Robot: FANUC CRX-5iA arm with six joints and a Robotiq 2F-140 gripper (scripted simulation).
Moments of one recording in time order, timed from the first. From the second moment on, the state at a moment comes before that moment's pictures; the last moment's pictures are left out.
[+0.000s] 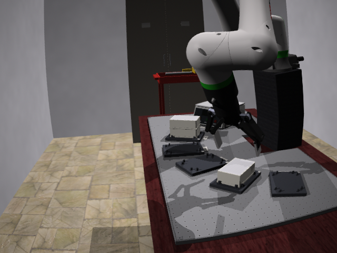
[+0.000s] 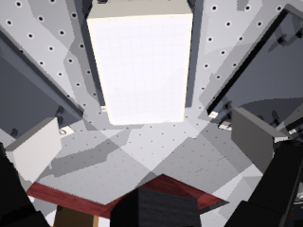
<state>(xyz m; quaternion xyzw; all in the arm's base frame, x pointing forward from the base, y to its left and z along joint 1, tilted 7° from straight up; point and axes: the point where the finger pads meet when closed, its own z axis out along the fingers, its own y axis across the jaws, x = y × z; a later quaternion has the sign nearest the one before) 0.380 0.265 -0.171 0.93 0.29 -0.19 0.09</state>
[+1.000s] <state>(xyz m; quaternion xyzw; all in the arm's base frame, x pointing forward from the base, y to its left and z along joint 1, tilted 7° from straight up) 0.403 0.209 -0.158 0.97 0.10 -0.20 0.03</state>
